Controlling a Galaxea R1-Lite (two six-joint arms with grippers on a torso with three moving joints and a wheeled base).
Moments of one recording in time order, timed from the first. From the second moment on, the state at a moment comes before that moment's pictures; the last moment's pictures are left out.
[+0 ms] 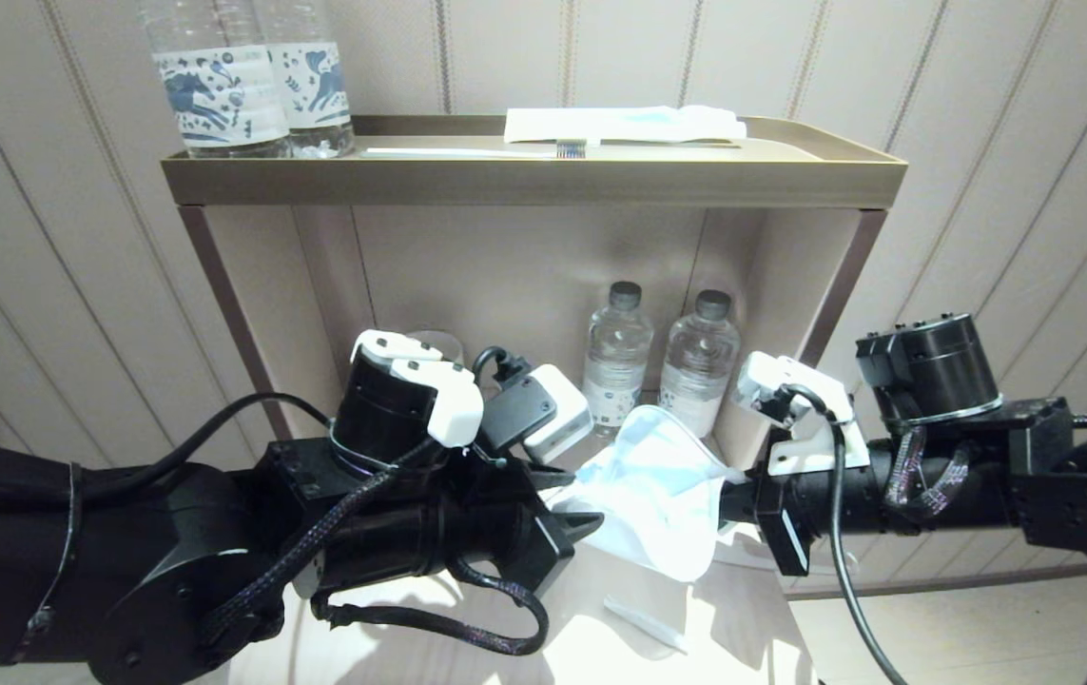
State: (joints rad) left arm -0.86 1.77 -0.90 -0.43 -0.15 0.21; right arm 0.36 1.62 -0.84 -0.18 0.57 -0.33
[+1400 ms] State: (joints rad) left arm -0.78 1.62 -0.69 -0.32 0.16 0.08; right arm 0.28 1.45 -0.83 -0.17 0.58 -0.30
